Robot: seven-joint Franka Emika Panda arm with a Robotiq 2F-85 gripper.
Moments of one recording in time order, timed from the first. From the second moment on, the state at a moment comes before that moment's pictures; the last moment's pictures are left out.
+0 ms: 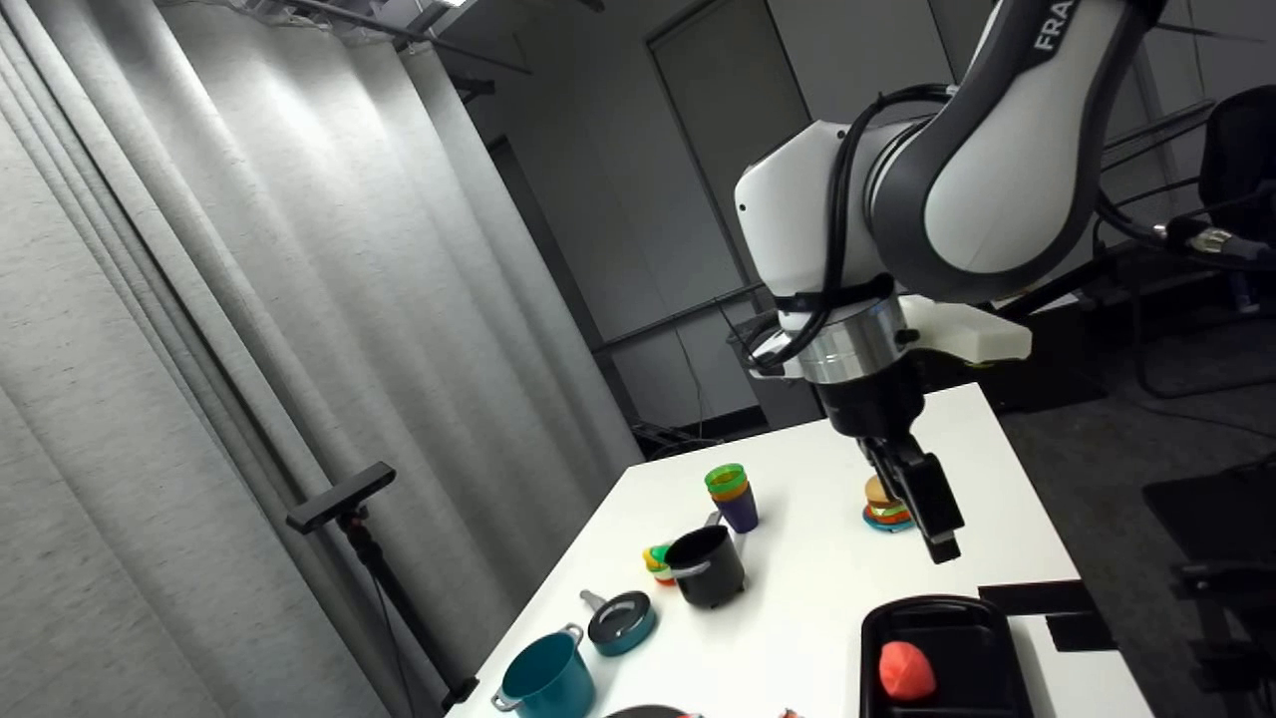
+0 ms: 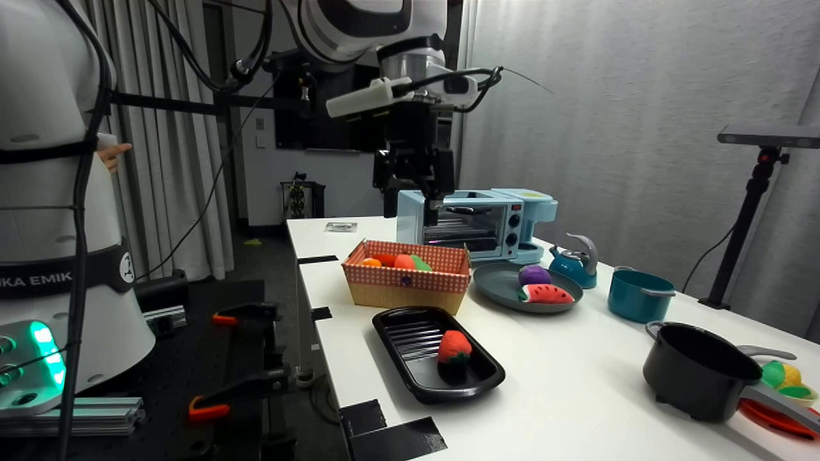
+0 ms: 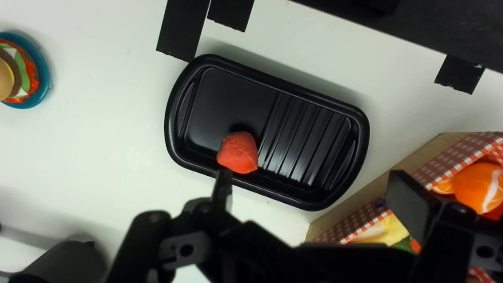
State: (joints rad) arm 0.03 -0.25 -0.03 -2.67 -0.14 2.44 -0.24
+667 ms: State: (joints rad) arm 0.03 -0.05 -0.02 -2.54 -0.14 2.45 -0.23
